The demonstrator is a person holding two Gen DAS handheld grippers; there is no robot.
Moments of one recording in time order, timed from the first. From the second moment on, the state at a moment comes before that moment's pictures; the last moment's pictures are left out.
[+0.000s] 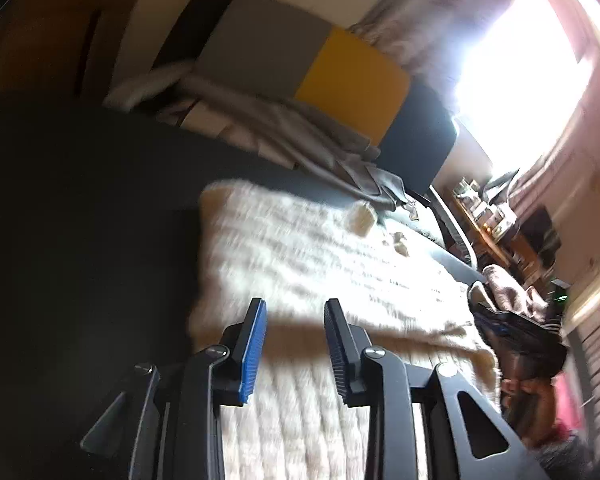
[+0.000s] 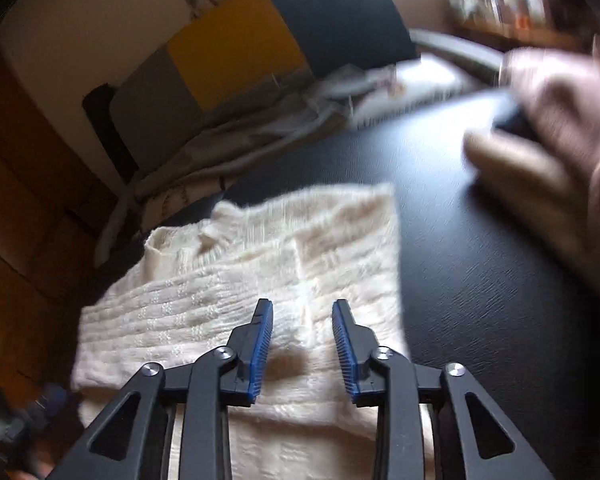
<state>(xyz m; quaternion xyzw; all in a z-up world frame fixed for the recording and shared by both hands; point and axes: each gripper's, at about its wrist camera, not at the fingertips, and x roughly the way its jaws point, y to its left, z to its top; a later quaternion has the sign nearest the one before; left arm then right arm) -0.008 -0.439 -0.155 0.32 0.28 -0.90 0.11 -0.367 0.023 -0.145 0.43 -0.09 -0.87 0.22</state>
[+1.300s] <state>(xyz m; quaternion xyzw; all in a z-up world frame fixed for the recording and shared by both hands) -0.047 -0.326 -0.194 0.37 0.36 -0.86 -0.02 -0.251 0.110 -0.150 0.45 -0.09 -0.81 0.36</state>
